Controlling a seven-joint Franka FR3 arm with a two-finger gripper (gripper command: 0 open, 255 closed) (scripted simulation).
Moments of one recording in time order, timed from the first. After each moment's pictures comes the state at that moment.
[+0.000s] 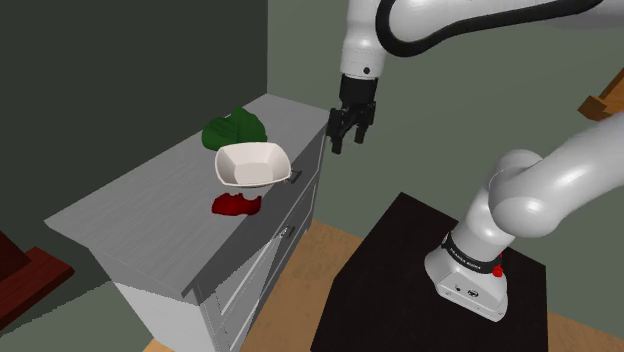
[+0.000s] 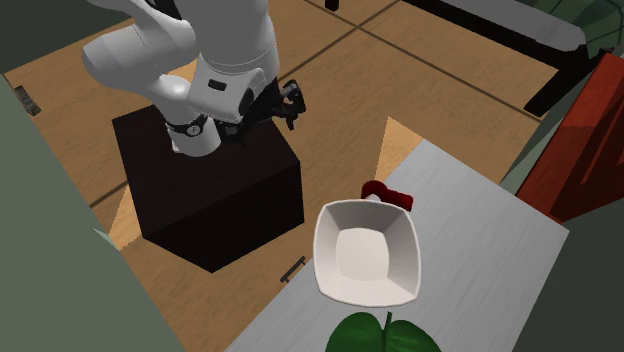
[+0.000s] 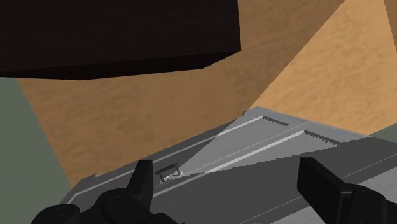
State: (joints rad) arm 0.08 -0.50 0.19 -2.41 0.19 1.83 0.29
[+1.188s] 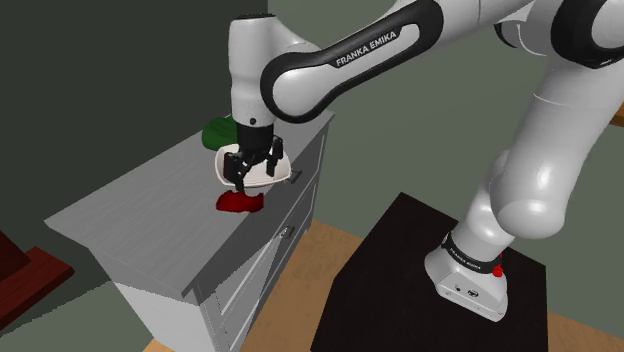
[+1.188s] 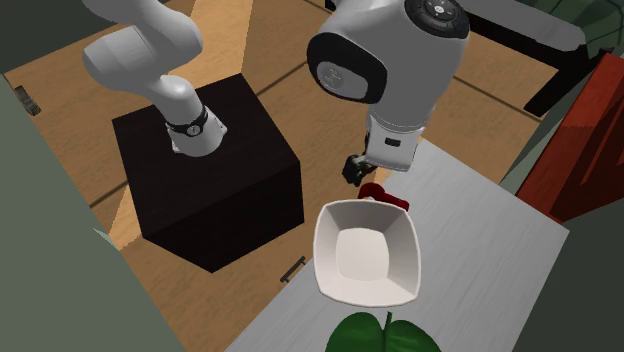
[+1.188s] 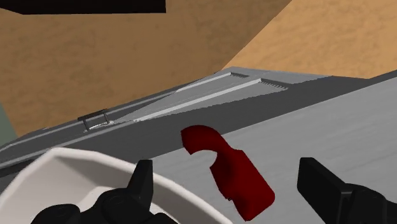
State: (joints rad) arm 0.17 0.14 0.39 -2.01 -0.02 2.14 0.60
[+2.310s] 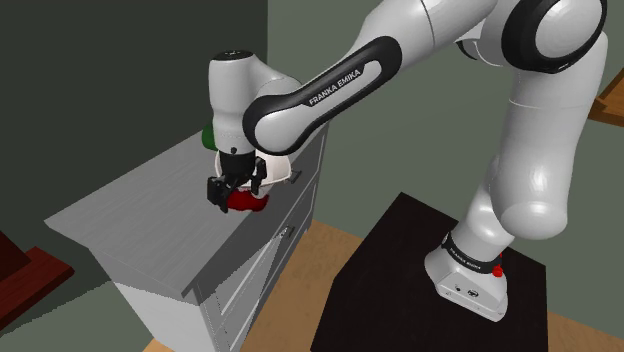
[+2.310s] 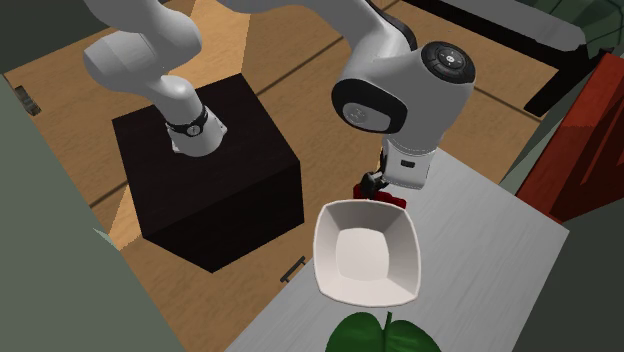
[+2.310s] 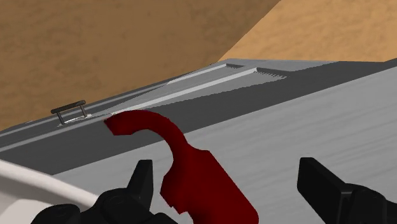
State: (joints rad) arm 0.22 0.32 0.38 -1.94 -0.12 2.25 0.68
